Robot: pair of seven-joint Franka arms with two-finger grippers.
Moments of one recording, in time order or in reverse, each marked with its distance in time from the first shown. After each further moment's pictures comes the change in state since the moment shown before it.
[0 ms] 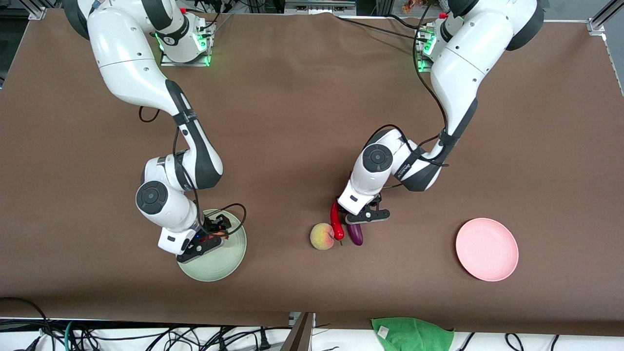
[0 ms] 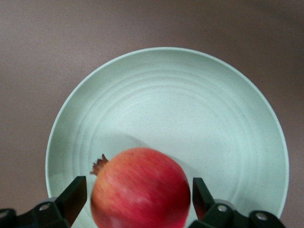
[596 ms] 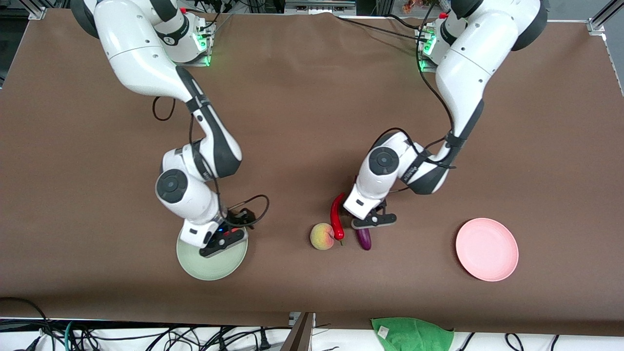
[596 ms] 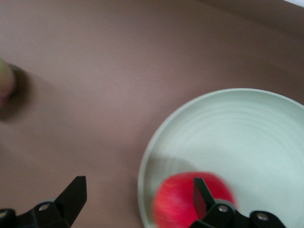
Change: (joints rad) left arm 0.044 -0.004 -0.002 0.025 0.019 -0.003 0.027; right arm 0.047 -0.024 0.101 0.039 0.003 0.000 0.170
